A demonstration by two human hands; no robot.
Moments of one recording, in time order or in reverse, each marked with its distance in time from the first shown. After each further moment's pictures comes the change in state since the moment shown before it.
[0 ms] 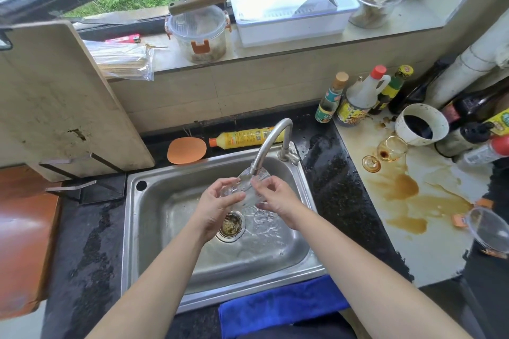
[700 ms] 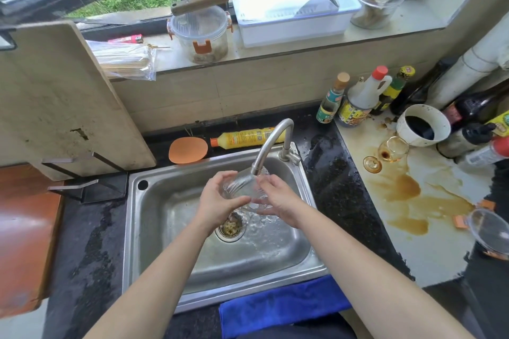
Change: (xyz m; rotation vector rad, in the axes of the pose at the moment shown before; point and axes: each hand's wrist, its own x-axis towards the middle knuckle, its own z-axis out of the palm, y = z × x) left_hand 0.007 0.000 -0.006 0.623 0.138 0.276; right_hand -0.004 -0.010 0.002 0.009 -0.039 0.103
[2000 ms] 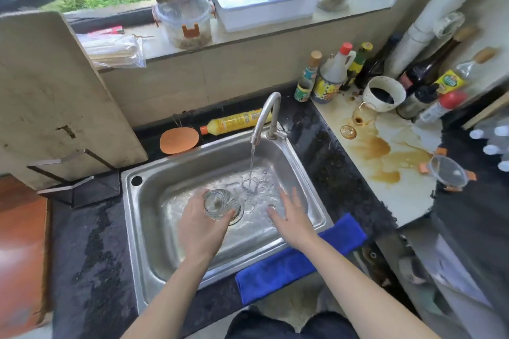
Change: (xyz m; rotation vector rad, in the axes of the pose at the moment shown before) left_hand -0.096 -0.050 -0.029 0.408 0.262 0.125; right_hand -0.080 0.115 0.024 -0.726 0.390 -0.068
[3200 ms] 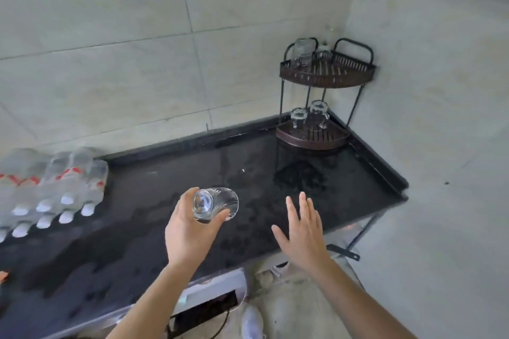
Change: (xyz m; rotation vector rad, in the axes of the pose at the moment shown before) left_hand -0.656 0.466 0.352 -0.127 -0.986 1.164; right_hand -0.606 0.614 -0.167 0.147 1.111 1.012
